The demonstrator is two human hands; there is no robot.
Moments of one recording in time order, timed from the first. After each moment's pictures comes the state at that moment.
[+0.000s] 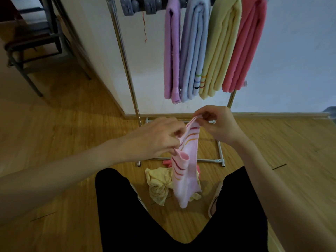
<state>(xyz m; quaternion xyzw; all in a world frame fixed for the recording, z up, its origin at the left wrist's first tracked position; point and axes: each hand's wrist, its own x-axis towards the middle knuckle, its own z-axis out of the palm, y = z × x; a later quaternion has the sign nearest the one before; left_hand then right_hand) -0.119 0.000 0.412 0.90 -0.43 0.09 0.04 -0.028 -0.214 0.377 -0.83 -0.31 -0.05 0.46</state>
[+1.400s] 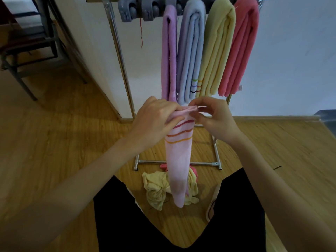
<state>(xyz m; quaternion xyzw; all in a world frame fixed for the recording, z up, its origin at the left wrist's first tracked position) -0.102 -0.015 0.425 0.92 -0.21 0.29 0.15 -0.038 -0.200 0.410 -0.77 -0.32 -0.05 0.55</state>
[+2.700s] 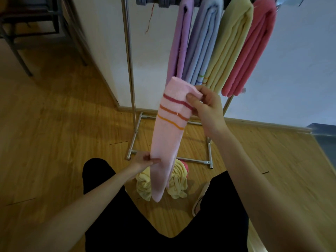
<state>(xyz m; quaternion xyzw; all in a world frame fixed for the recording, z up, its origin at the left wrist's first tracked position) -0.129 0.018 0.209 0.81 0.17 -0.09 0.55 -0.045 -0.162 0.411 -0.69 -0.19 0.03 0.70</state>
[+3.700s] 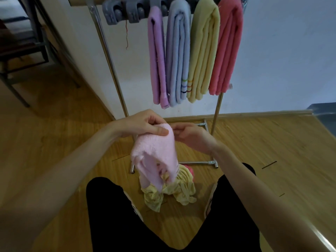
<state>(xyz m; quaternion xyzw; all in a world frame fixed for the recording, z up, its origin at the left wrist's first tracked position) -0.066 0.005 0.425 0.85 -0.17 -0.22 0.45 -0.028 -0.195 0.351 -0.59 -0.26 0.36 0.67</state>
